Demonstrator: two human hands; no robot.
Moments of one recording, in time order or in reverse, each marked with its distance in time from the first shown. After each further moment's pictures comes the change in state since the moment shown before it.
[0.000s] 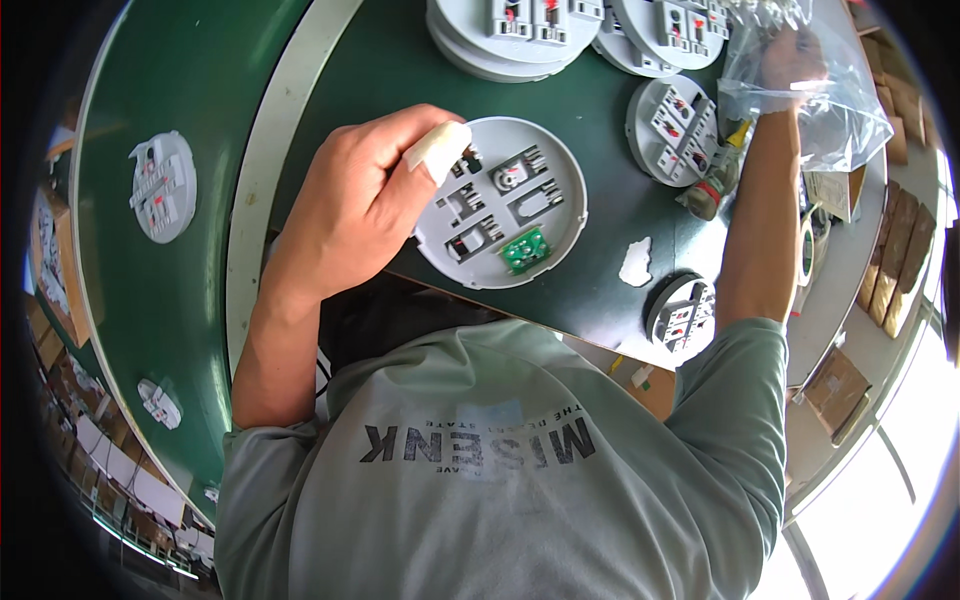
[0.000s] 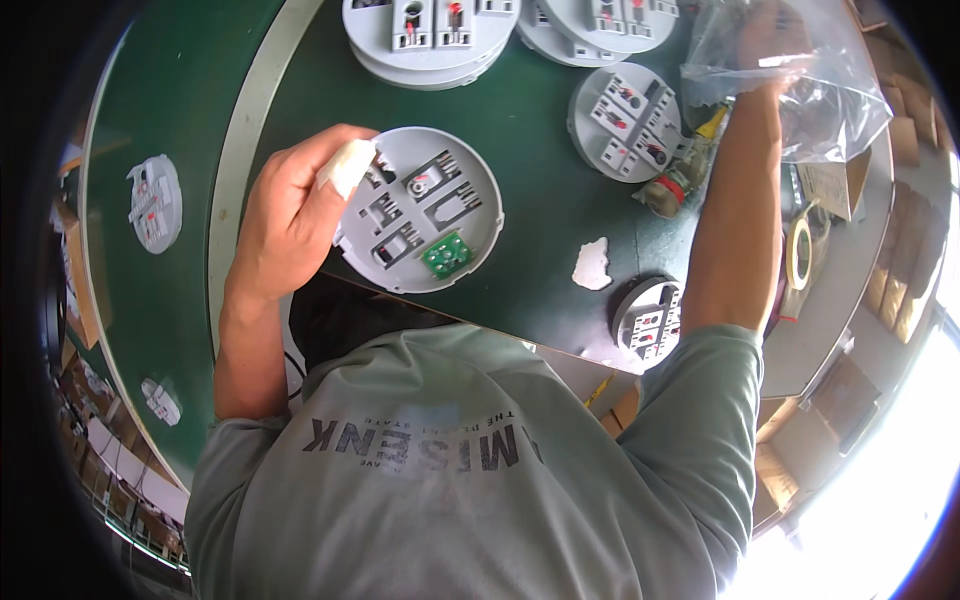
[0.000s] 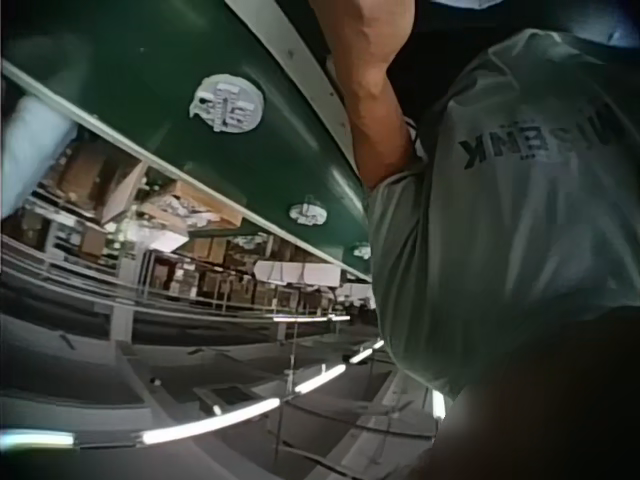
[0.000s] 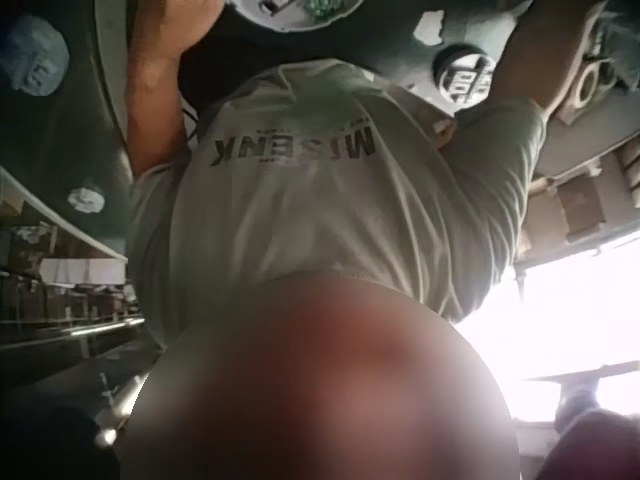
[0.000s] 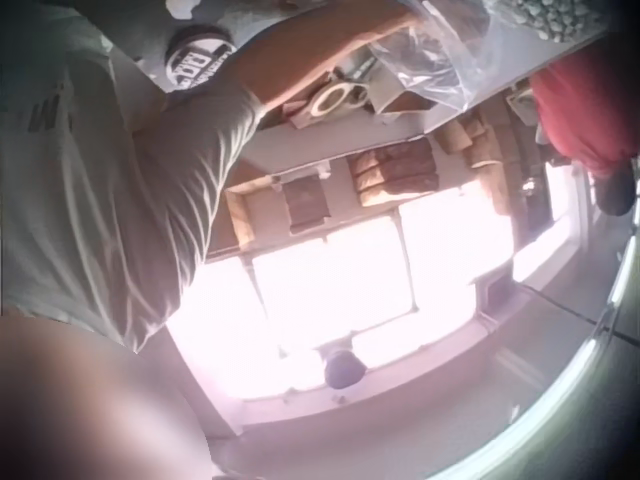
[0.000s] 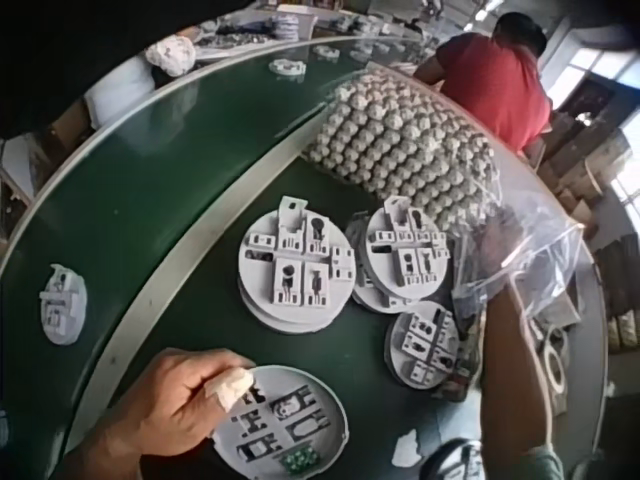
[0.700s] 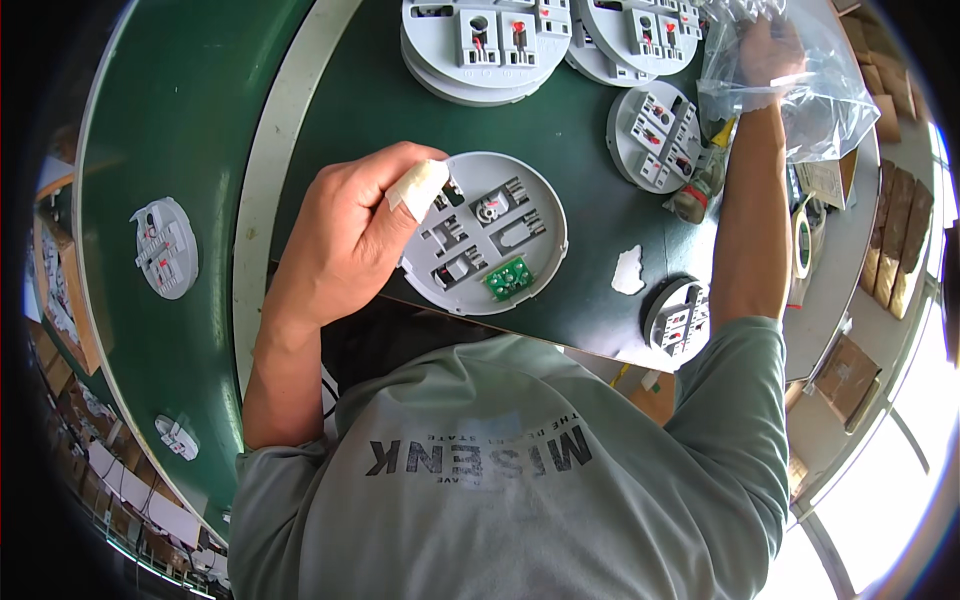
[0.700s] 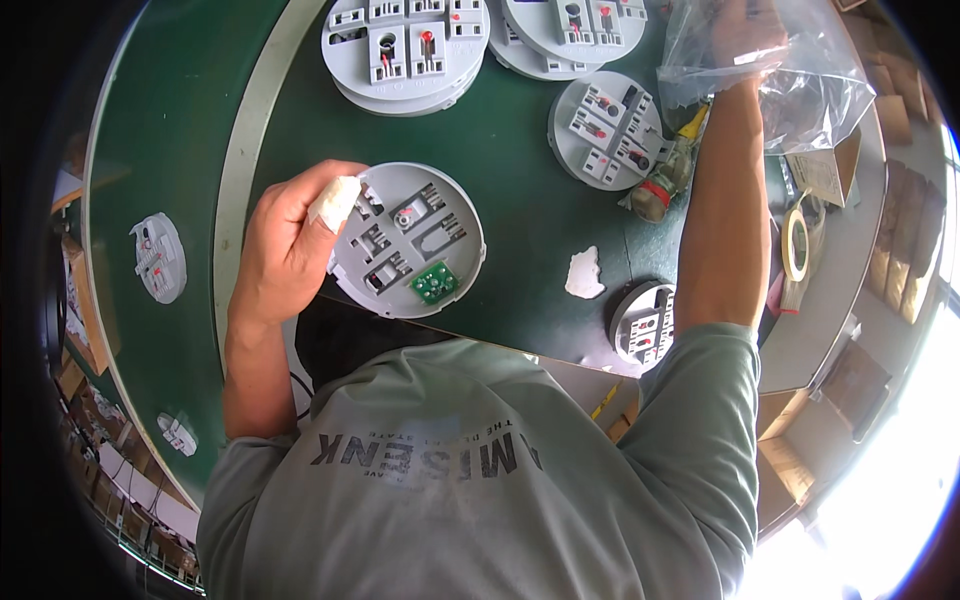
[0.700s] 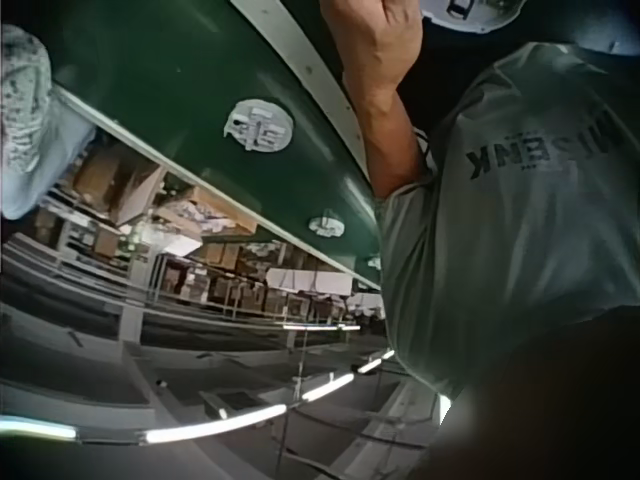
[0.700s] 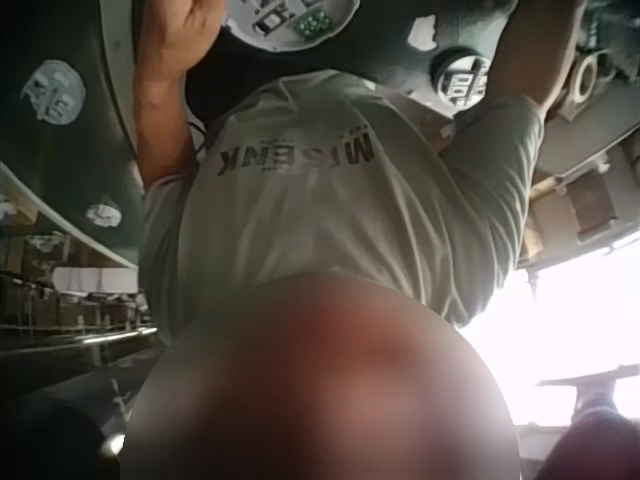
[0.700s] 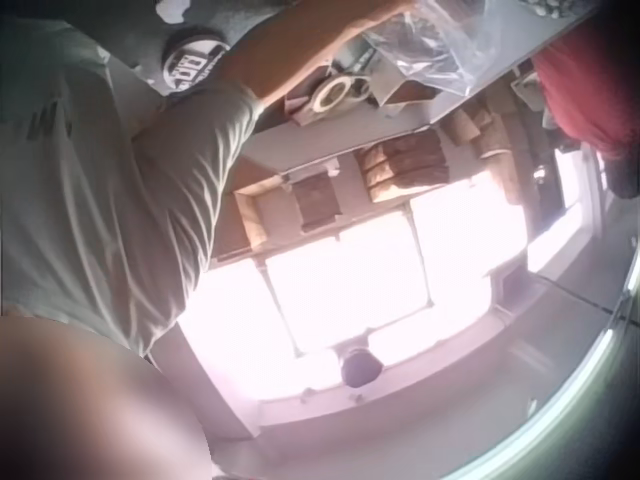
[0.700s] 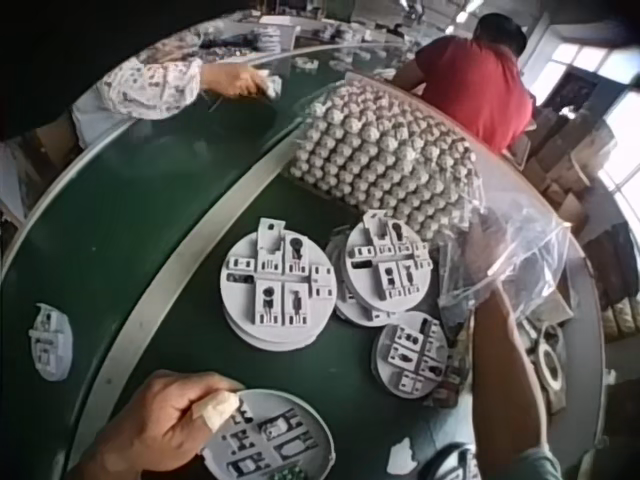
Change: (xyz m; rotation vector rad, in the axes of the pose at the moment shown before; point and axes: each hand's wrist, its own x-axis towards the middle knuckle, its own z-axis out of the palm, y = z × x) left_hand 0.007 -0.002 -0.003 -0.061 -0.014 0.016; right_hand -0.004 -0.011 -0.017 -0.021 -0.099 0.096
